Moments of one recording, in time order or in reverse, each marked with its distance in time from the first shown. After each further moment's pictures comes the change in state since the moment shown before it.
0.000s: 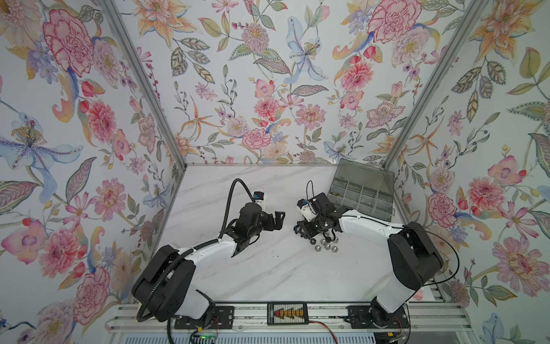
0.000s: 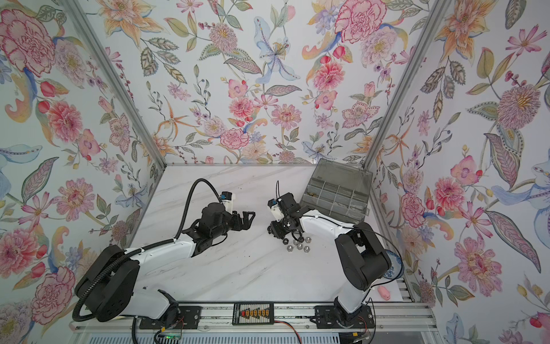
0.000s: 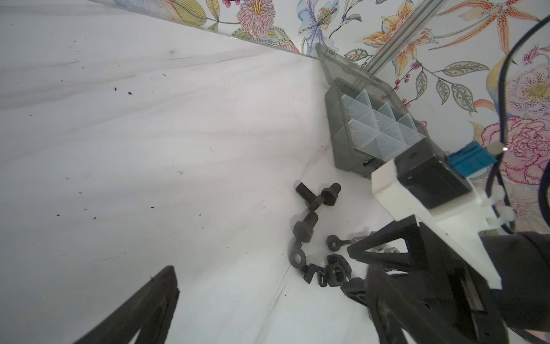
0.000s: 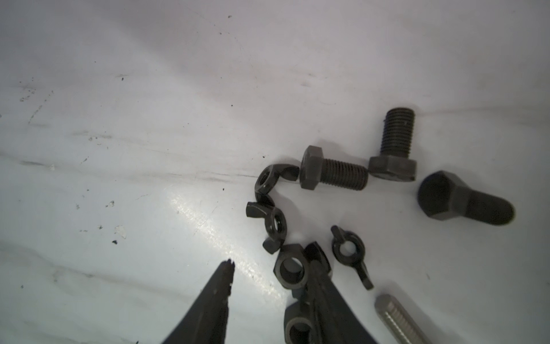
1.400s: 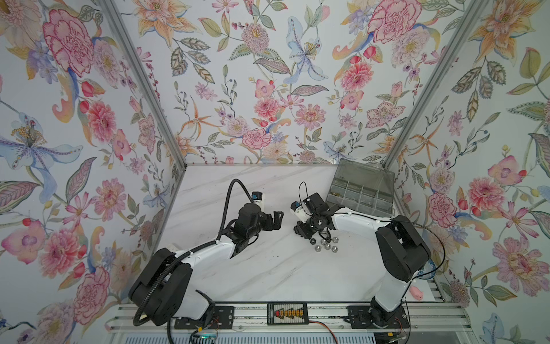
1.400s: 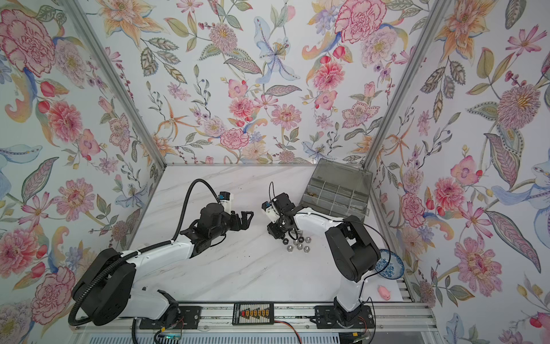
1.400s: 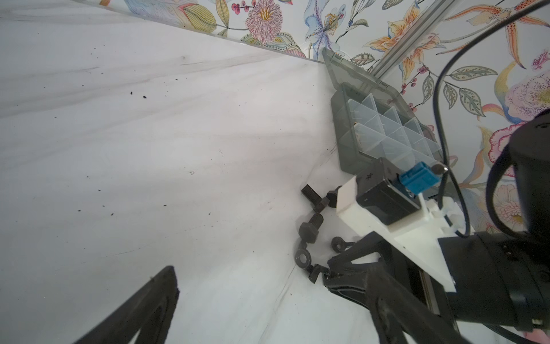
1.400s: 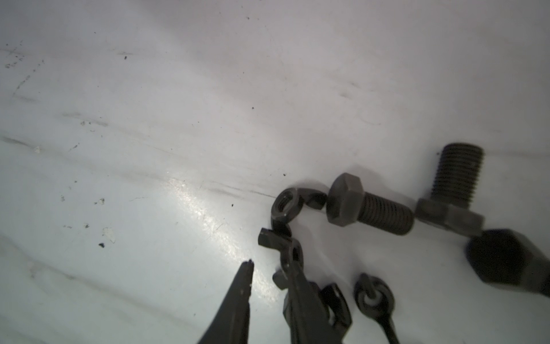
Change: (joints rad) left arm 0.000 -0.025 -0.002 -0.023 -0.031 0.001; right arm 0.017 0.087 0.044 0.002 -0.054 -0.097
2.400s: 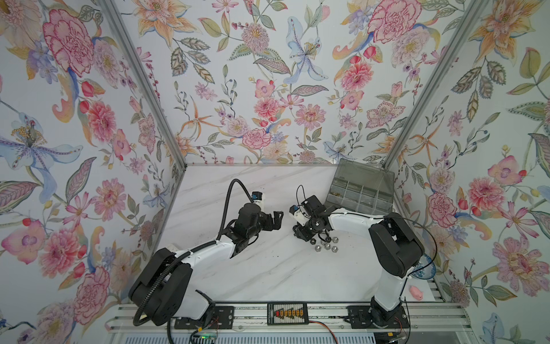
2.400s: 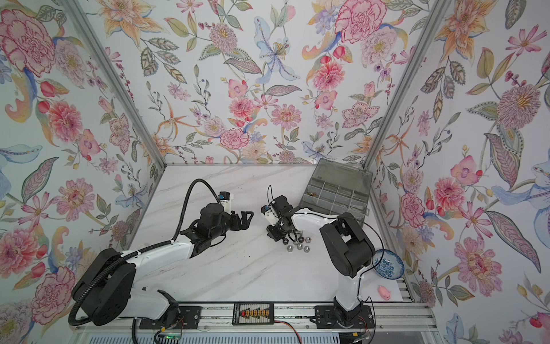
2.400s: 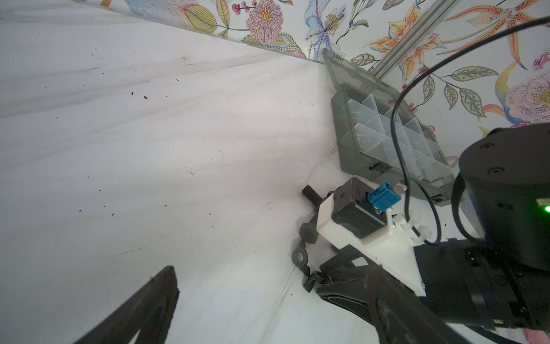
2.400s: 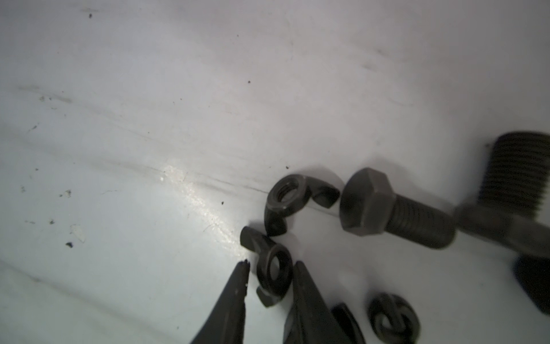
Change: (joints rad) left arm 0.000 0.000 0.000 0.001 -0.002 0.000; right arm 0.008 0.051 0.000 0.000 0.005 -0.027
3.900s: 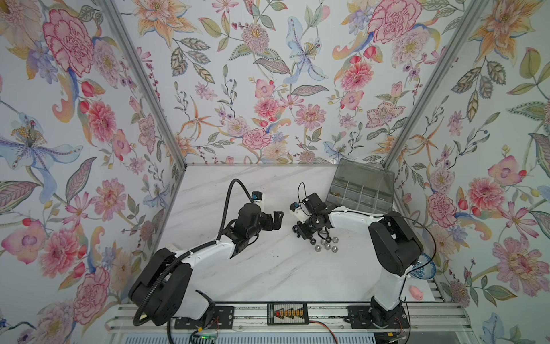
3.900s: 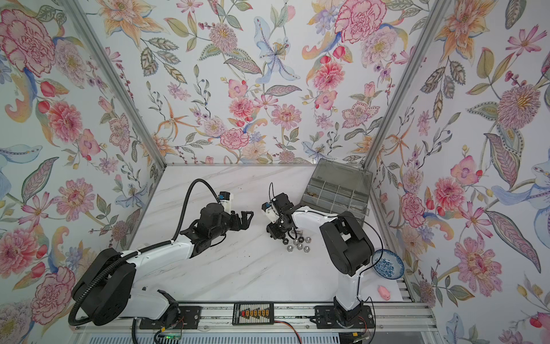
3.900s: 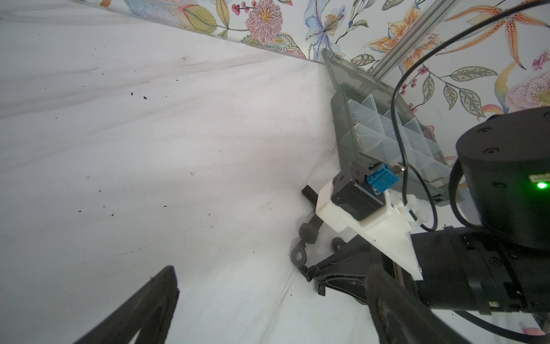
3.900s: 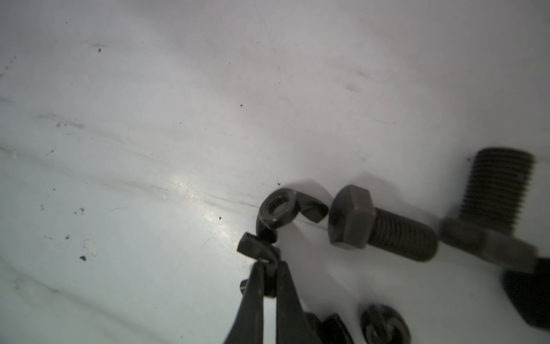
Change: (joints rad) left arm 0.000 0.000 0.000 0.002 0.000 0.000; right arm -0.031 0.016 0.029 0.002 -0.043 0.031
